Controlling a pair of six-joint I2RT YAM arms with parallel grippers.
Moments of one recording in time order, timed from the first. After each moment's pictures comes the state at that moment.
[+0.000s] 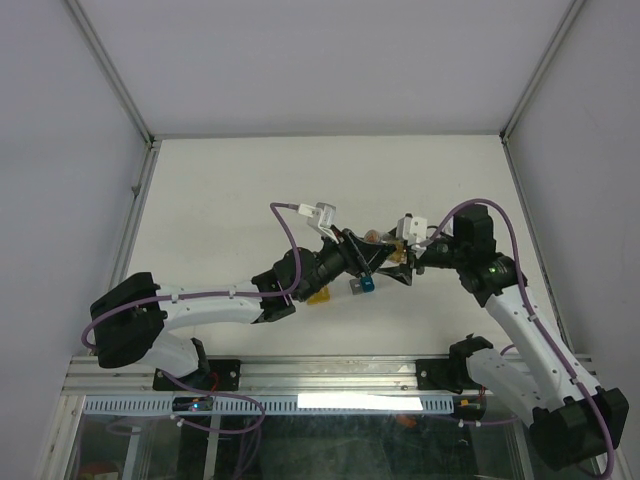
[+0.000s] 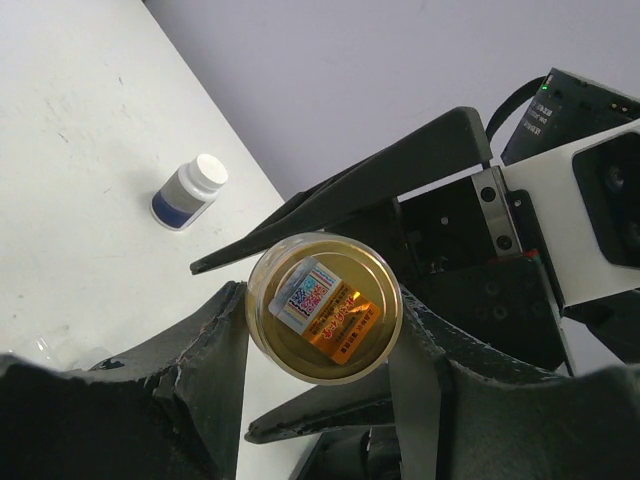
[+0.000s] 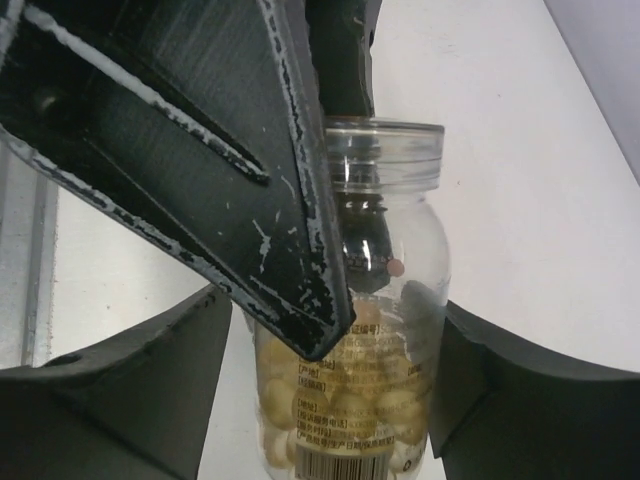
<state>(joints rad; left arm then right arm) -1.16 1.43 0.77 0.78 -0.26 -0.78 0.30 0.86 0.74 -0.40 -0.97 -0.71</state>
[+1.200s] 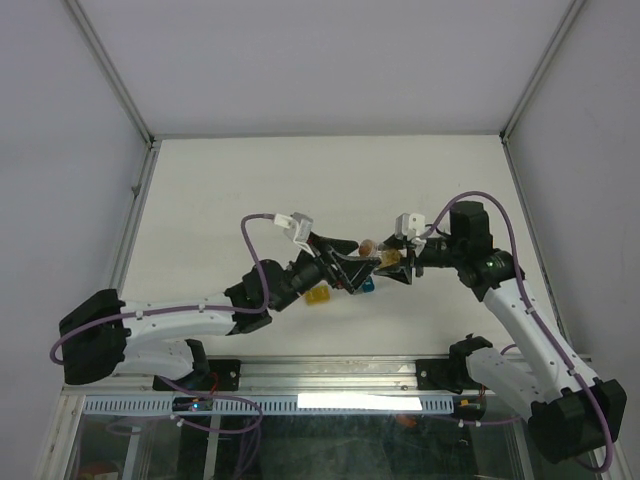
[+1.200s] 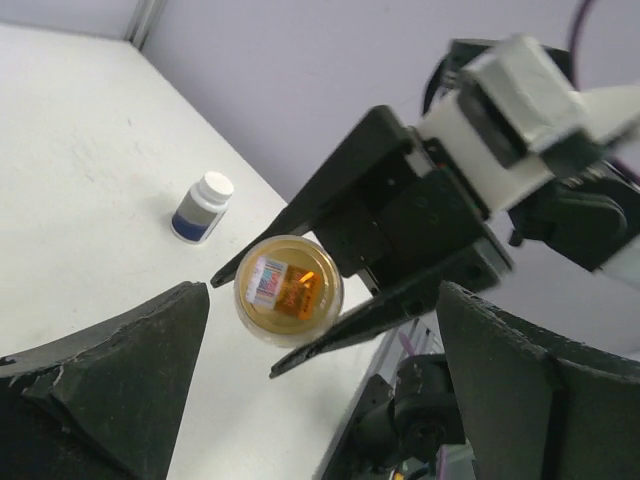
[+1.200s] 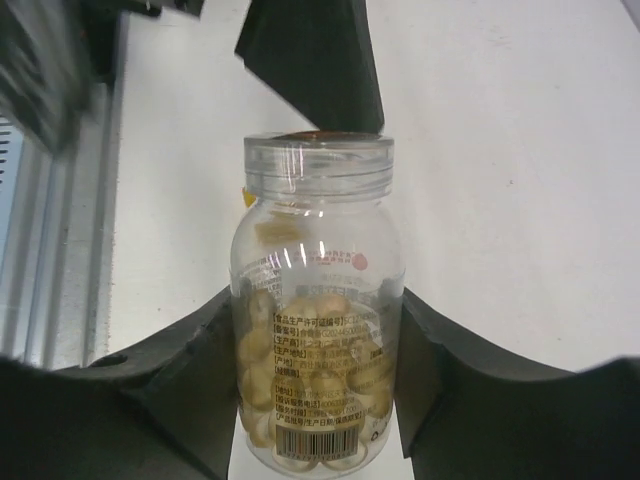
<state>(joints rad) -1.17 1.28 0.64 0.81 -0.24 -0.67 0.32 0.89 0.75 -0.44 -1.01 -0.67</state>
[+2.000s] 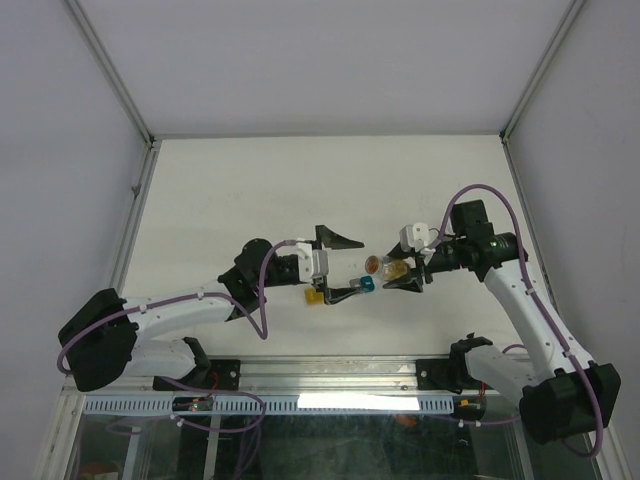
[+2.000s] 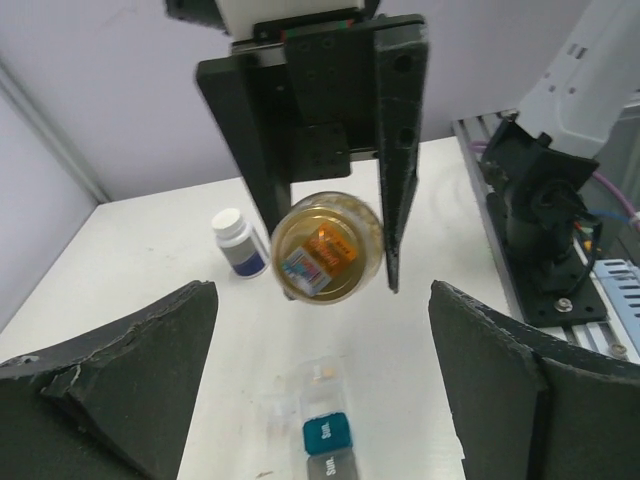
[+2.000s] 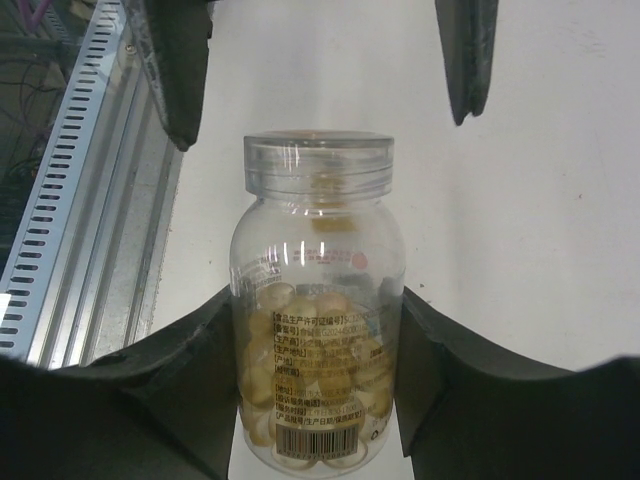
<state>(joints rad) -0.95 1.23 0.60 0.80 0.53 0.19 0.24 1.00 0.89 -0.92 -1.17 -1.13</state>
